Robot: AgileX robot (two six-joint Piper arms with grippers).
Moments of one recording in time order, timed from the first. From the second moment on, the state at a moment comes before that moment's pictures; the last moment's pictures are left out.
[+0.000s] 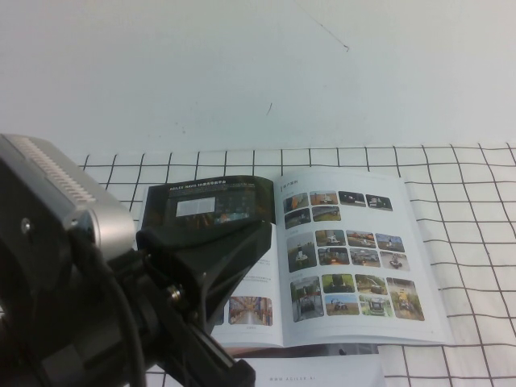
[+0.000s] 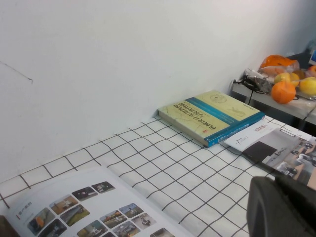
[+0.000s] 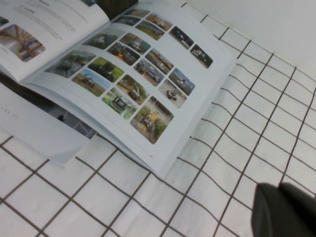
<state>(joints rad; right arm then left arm) 0.12 0.32 -0.36 0.30 0.70 -0.67 -1.17 0.84 -0.70 -1.75 -0.32 1.53</state>
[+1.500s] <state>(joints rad) 0.12 0.32 -0.36 0.32 0.71 -0.67 -0.26 0.04 -0.10 -1.73 -0.20 1.73</state>
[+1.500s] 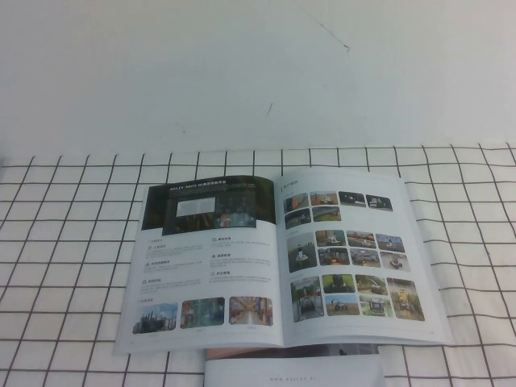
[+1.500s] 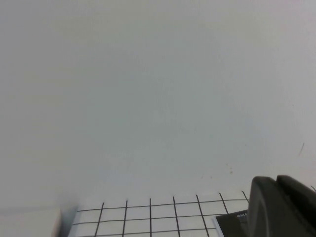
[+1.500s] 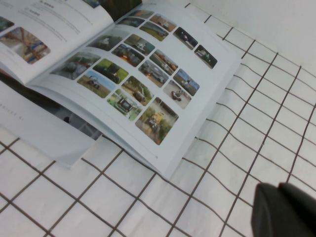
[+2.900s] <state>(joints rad) 0.12 0.32 -0.36 0.32 0.72 -0.67 -0.09 -0.01 0.03 -0.15 0.35 0.07</state>
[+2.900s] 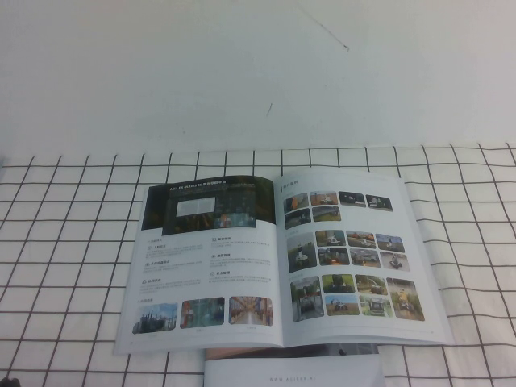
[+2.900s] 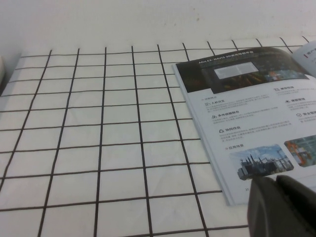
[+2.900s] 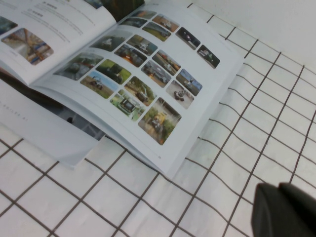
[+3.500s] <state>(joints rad) 0.12 0.32 -0.36 0.32 0.72 -0.67 -0.10 -0.01 0.02 -0.14 0.36 0.13</state>
